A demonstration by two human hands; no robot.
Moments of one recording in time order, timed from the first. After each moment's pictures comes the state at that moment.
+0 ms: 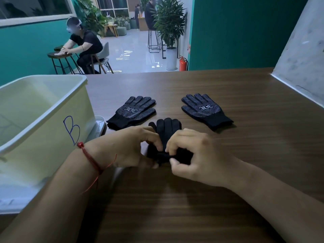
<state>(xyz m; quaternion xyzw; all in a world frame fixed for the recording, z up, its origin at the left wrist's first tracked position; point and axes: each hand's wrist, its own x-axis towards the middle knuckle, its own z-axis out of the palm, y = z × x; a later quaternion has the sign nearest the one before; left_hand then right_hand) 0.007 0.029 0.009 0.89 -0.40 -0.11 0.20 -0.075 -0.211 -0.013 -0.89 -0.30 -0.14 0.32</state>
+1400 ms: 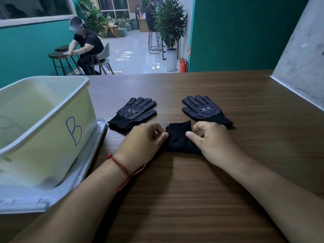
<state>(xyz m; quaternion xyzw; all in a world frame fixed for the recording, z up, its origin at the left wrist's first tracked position) 0.010 -0.012 -0.028 0.93 -0.18 0.09 0.31 -0.034 -0.238 -0.034 -0.93 0.03 -0.15 0.35</state>
